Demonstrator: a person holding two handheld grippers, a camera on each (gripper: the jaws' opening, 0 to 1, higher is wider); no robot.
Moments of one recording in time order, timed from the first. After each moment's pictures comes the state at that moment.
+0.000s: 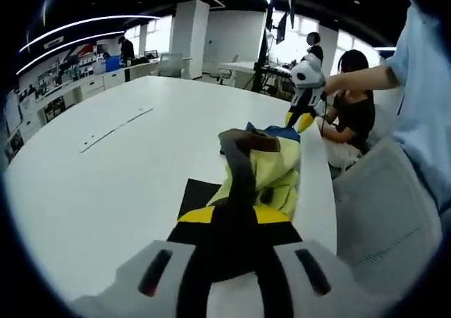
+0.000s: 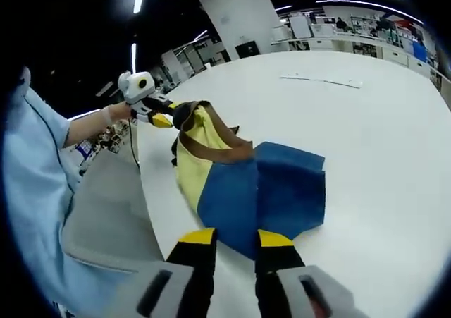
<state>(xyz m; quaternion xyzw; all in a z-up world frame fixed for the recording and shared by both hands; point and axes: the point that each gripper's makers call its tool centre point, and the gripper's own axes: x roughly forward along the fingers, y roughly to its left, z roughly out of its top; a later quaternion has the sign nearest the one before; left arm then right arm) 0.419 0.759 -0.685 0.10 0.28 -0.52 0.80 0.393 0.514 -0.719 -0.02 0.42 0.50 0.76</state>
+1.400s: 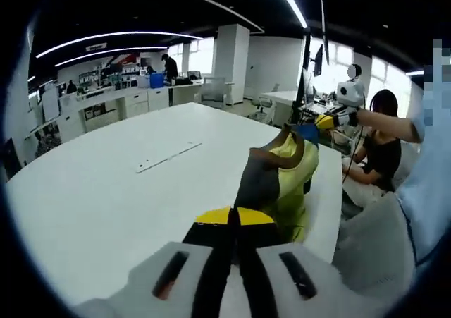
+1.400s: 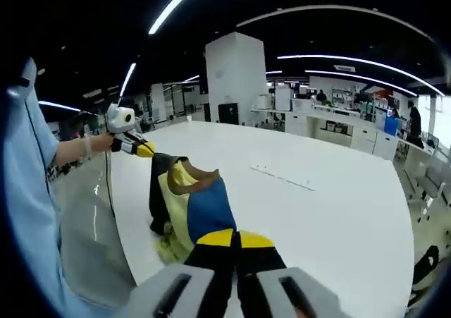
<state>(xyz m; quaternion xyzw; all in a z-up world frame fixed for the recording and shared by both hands) 0.443 0.813 -0.560 0.05 0.21 -0.39 0.90 0.448 0.510 -0.541 -0.07 0.18 0.42 0.89</state>
